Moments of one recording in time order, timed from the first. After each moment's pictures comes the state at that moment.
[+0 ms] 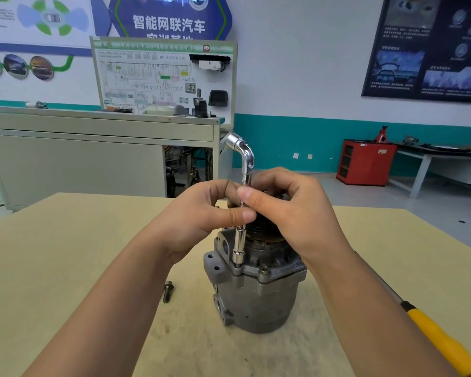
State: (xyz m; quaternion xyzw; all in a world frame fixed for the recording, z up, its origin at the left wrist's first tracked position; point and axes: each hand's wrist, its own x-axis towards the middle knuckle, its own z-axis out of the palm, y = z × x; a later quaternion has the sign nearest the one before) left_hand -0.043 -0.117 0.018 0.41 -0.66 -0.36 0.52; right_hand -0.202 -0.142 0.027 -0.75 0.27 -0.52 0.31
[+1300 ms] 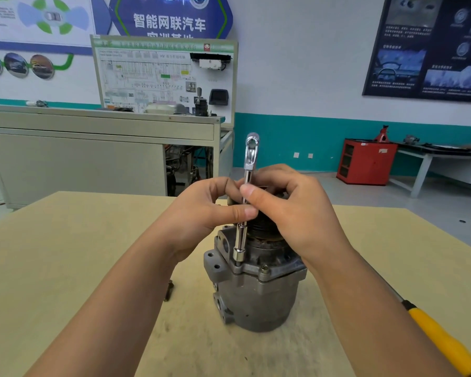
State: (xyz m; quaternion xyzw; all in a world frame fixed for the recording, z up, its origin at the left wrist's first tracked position) left_hand -0.048 -0.121 0.015 0.40 -0.65 -0.35 0.55; right_hand -0.199 -0.142 0.029 -0.76 0.30 -0.51 0.28
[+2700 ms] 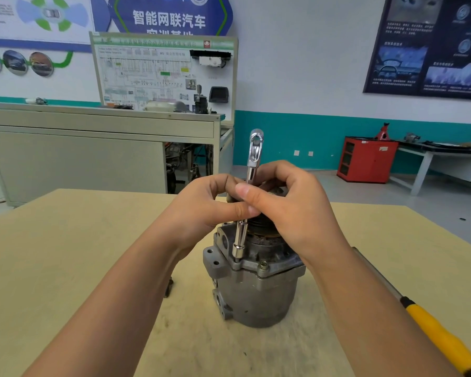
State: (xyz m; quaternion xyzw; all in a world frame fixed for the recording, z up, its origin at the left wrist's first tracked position) left_hand -0.050 -0.120 0.015 0.42 -0.65 -0.32 0.54; right_hand -0.200 -0.140 0.025 -0.74 0.32 -0.52 0.28
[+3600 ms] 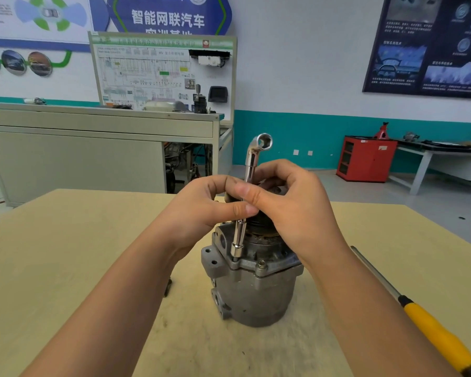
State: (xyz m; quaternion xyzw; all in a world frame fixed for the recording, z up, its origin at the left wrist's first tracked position) left_hand -0.052 -0.118 0.015 0.42 -0.65 -0.33 0.54; right_hand -0.201 -0.139 0.026 -0.73 0.31 -0.53 0.28
